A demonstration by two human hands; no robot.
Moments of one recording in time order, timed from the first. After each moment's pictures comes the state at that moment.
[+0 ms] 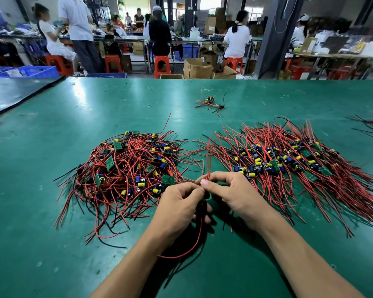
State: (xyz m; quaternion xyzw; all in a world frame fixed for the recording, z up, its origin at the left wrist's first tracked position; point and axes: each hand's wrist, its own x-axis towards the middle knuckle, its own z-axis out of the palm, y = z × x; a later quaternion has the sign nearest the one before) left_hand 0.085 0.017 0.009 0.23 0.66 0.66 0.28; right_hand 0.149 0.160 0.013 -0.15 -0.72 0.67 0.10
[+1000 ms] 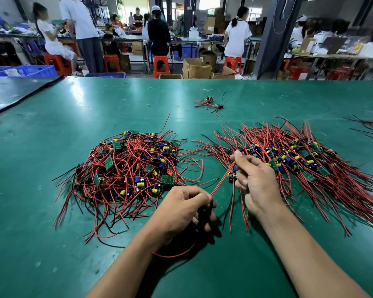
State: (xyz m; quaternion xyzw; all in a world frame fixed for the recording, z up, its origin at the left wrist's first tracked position) left_hand 0.084 0.013 0.017 0.28 0.65 0.60 0.36; right_hand 0.138 0.185 0.017 -0.24 -0.50 0.75 0.35
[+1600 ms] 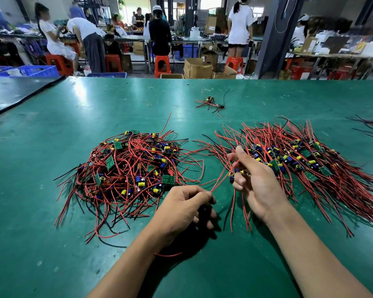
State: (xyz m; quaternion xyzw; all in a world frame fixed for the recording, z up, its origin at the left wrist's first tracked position) left_hand 0.084 0.015 0.013 0.25 0.64 0.63 0.35; right_hand 0.144 0.185 0.022 -0.21 -0.51 0.79 0.28
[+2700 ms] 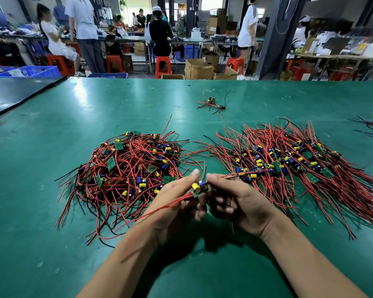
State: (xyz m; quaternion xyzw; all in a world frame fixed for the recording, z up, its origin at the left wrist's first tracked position) left_hand 0.072 0.014 0.020 0.17 0.48 0.74 0.44; right_hand 0.157 0.152 0.026 -0.06 -0.57 0.82 0.01
